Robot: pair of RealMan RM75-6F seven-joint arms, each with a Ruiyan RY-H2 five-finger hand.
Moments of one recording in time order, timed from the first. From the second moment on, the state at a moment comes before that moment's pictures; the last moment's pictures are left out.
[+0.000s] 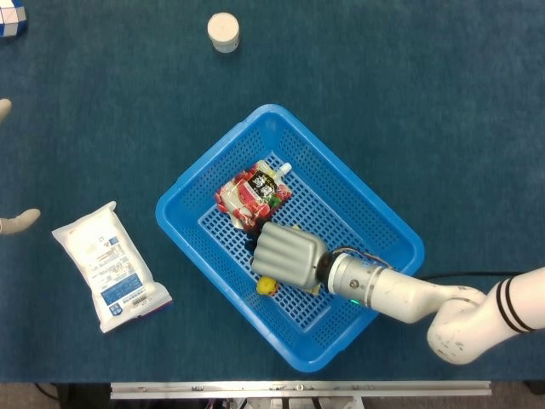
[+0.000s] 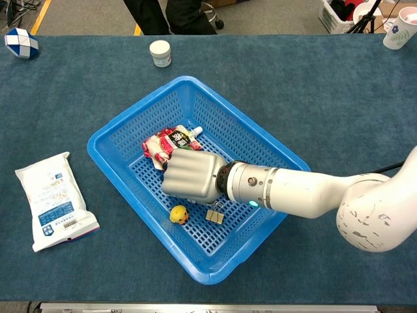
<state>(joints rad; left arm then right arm) -0.25 -0.78 -0.09 -2.12 1.26 1.27 0.08 1.13 -1.73 -0.10 -1.60 -1.13 0.80 -0.93</state>
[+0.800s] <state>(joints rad) -0.25 -0.77 -0.08 -2.11 1.30 1.27 0.07 0.91 -1.21 -0.03 -1.92 -1.20 1.10 -0.71</state>
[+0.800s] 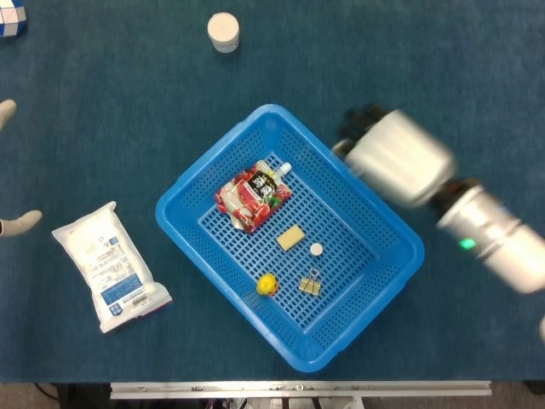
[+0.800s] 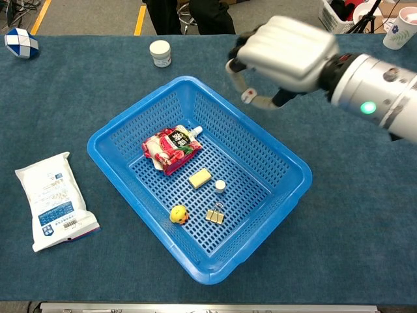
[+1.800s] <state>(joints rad) -0.27 -0.80 -0.09 -2.10 1.27 1.25 0.11 0.80 -1.43 -0.01 -1.49 -1.10 0.95 -0.63</state>
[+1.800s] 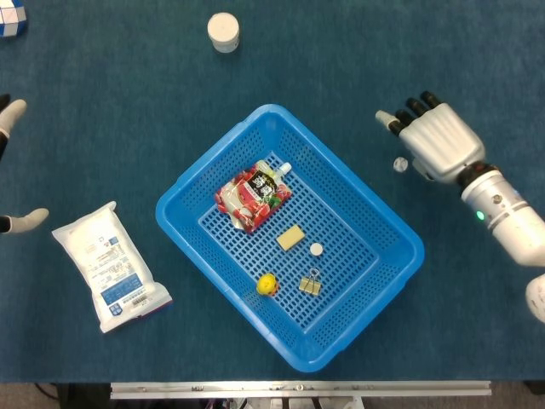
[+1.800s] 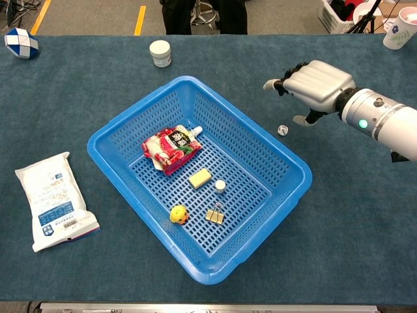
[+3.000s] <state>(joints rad) -0.16 -0.91 -0.01 -1.98 1.25 1.38 0.31 0.26 -0.92 -0.03 -1.95 -1.19 1.56 -0.52</state>
